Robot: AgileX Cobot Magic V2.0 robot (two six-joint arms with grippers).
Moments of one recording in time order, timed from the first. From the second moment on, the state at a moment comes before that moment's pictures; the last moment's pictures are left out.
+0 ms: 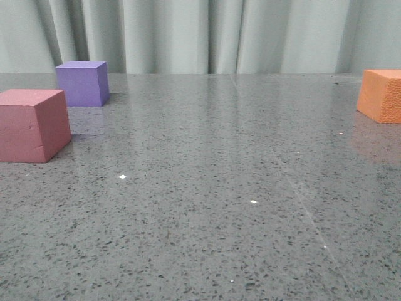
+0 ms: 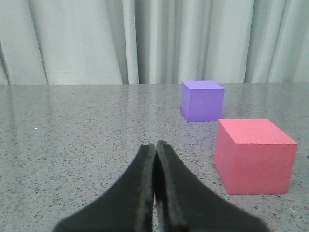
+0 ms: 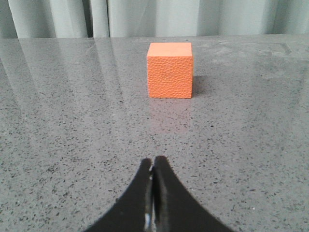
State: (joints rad) left arm -0.09 0.00 0.00 0.25 0.05 -0.27; right arm 0.08 -0.01 0.03 0.03 0.17 0.05
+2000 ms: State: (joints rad) left arm -0.09 0.00 0.00 0.25 0.05 -0.27; right arm 0.08 0.97 -0.83 0.03 0.65 0.05
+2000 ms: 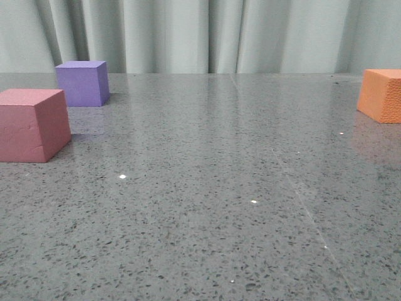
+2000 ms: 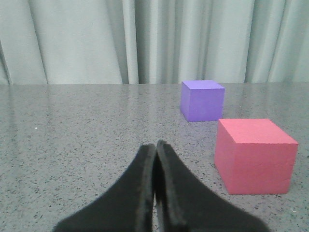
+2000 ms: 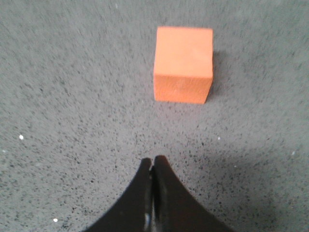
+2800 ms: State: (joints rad) left arm -0.09 0.00 0.00 0.25 0.05 -0.27; right arm 0.08 1.05 -0.87 0.04 0.66 0.05
